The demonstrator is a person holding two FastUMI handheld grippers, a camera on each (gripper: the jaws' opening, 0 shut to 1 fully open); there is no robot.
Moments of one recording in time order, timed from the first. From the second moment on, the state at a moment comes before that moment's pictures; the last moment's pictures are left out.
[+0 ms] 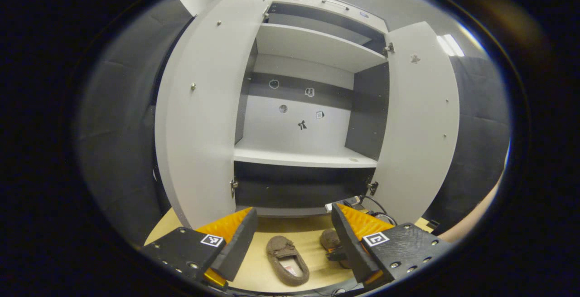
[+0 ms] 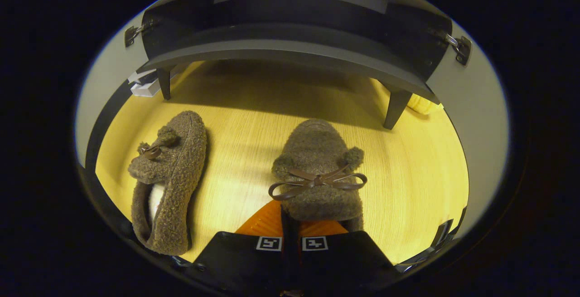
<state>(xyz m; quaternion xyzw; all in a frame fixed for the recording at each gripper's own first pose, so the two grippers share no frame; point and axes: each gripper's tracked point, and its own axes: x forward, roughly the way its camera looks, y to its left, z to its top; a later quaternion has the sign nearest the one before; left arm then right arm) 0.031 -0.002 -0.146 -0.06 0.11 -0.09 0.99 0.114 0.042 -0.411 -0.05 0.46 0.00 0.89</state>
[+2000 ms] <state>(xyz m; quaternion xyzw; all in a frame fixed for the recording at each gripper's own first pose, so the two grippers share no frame) 0.055 -0.010 -0.118 -0.02 0.10 -0.06 0.99 0.137 0.065 -0.022 0.05 0.18 0.13 0.97</state>
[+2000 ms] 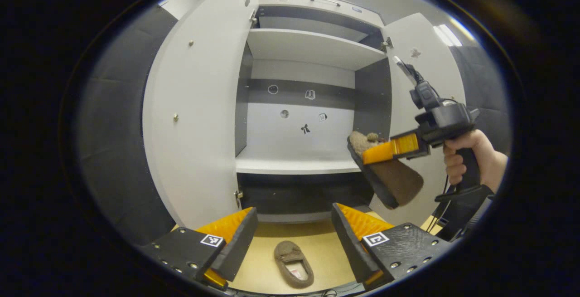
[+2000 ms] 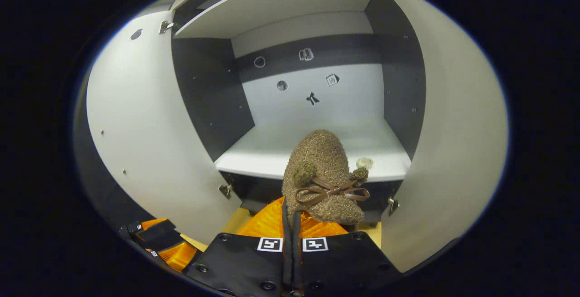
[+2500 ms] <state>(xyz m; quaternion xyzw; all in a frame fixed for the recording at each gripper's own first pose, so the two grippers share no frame) 0.084 -0.027 -0.090 -0.02 0.10 -0.02 0.99 0.280 0.039 0.031 0.05 0.12 0.08 0.99</state>
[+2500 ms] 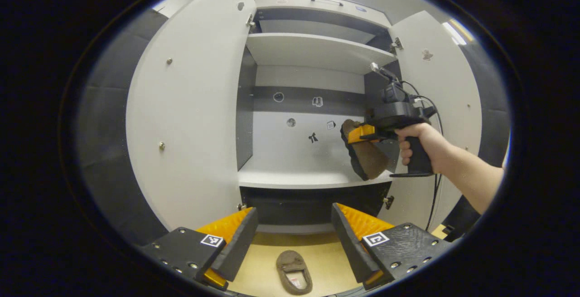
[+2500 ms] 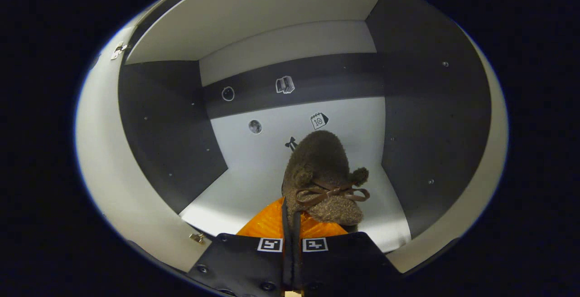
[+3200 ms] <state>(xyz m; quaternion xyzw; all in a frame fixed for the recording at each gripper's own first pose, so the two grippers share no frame) 0.081 -0.020 -0.096 0.00 0.12 0.07 0.99 0.358 0.027 0.003 0.09 0.14 0.08 0.98</state>
